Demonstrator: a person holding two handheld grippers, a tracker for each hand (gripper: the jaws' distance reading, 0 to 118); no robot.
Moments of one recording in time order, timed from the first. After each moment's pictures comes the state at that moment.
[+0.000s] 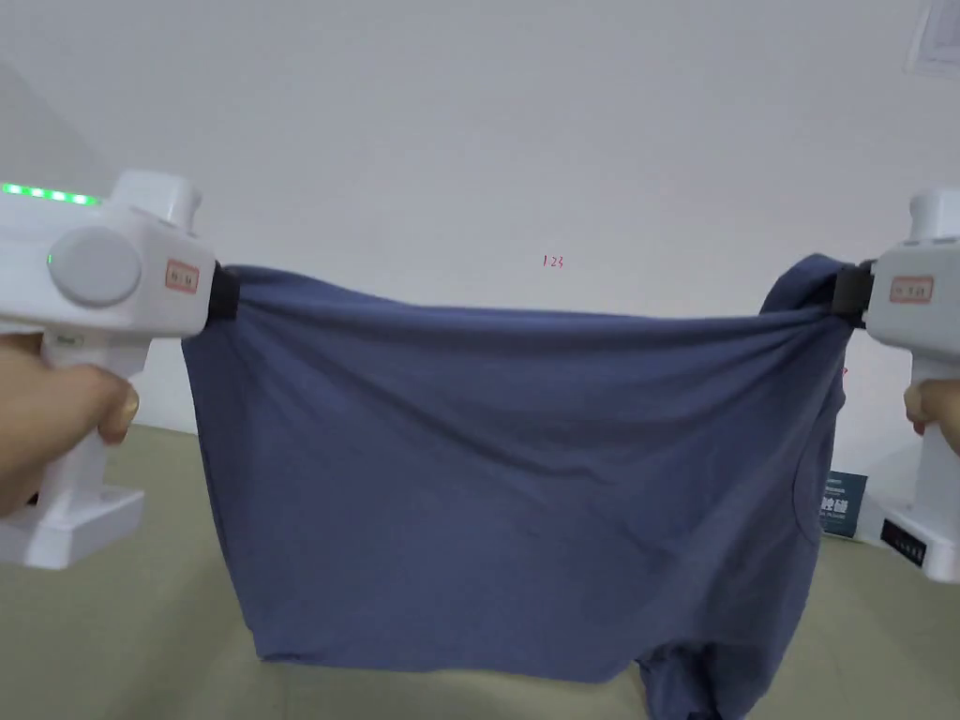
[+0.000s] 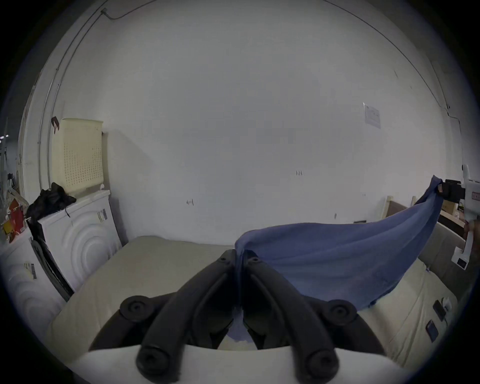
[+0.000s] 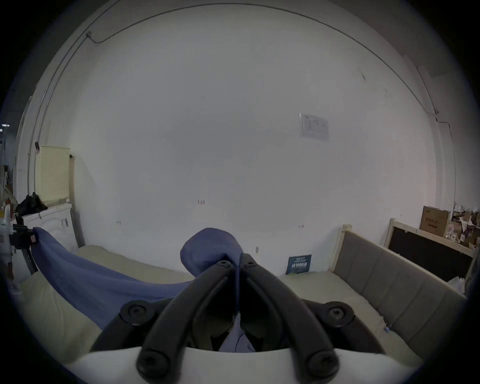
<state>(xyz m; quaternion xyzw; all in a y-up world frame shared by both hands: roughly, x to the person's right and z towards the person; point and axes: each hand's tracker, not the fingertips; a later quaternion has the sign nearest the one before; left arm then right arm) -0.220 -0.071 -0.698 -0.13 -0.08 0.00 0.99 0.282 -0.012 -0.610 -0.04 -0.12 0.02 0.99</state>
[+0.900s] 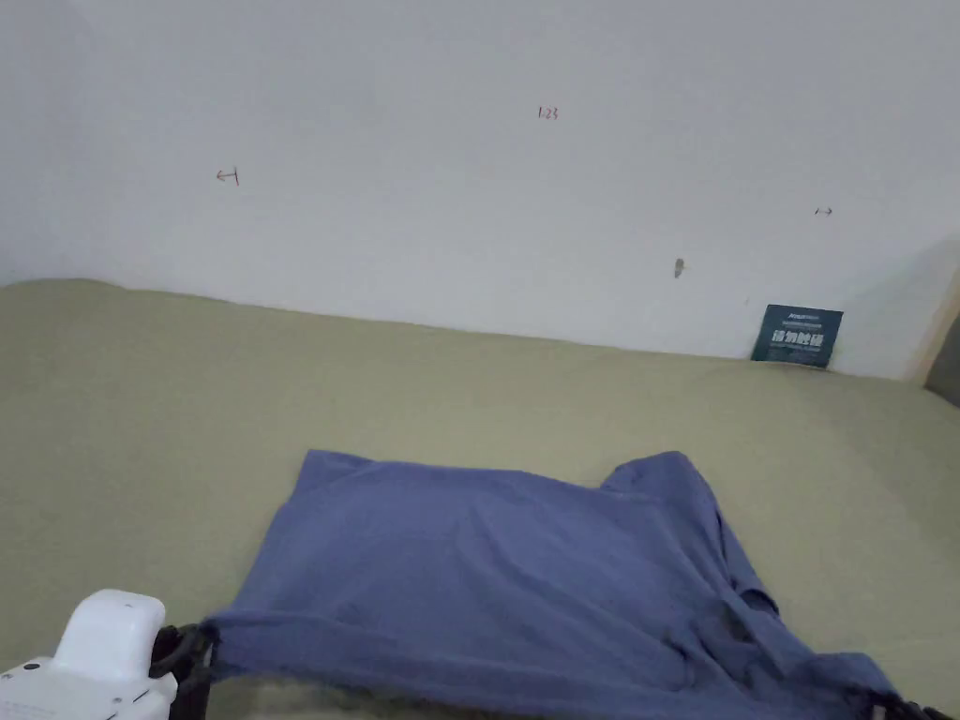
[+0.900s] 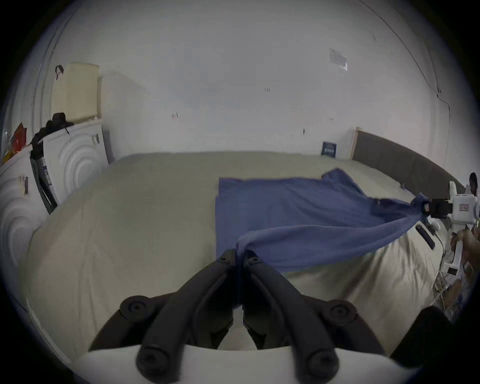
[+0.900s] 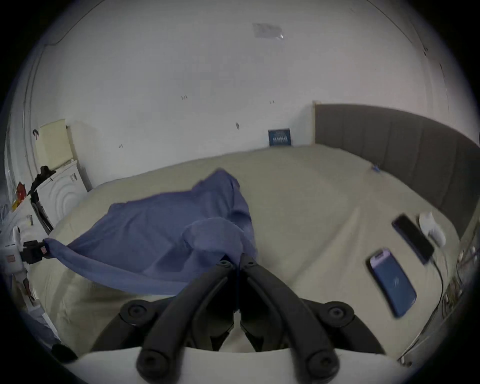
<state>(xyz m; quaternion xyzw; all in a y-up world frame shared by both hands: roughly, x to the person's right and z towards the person) -0.247 -0.332 -0.447 -0.28 -0.15 -0.02 0.95 0.294 -0.337 -0.320 -0.24 -0.14 -0.11 0.95</state>
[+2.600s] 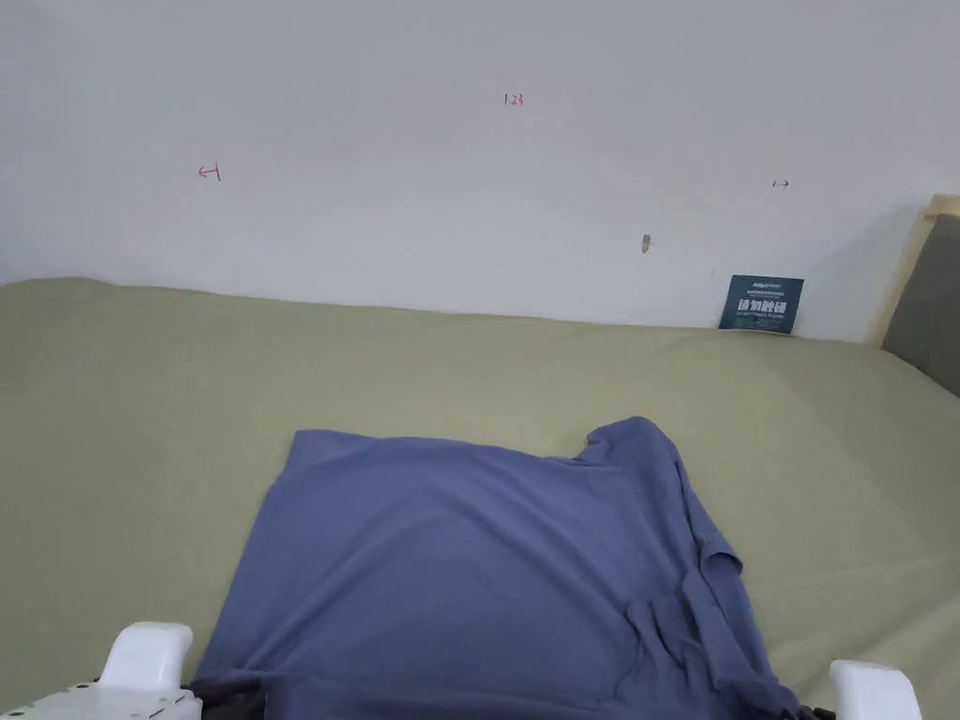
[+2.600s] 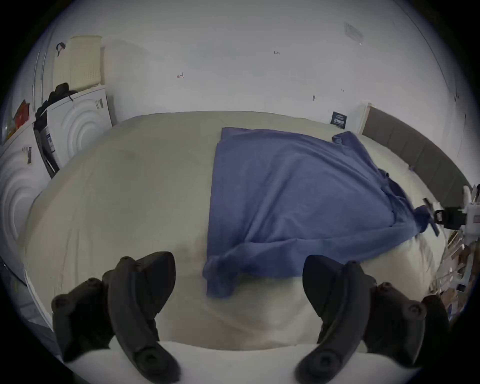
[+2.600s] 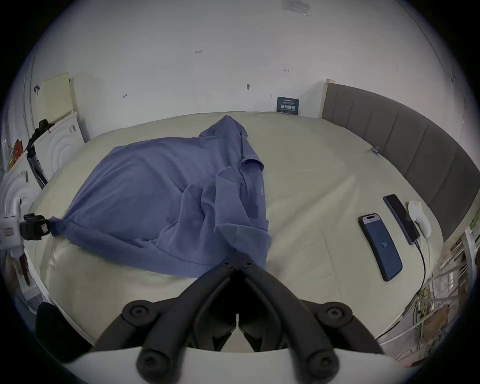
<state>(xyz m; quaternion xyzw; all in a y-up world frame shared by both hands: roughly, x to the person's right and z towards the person) -0.231 -0.372 -0.426 -0.36 -0.11 -0.03 0.93 0.261 -0.347 -0.291 -0.36 -0.13 -0.05 0.92</state>
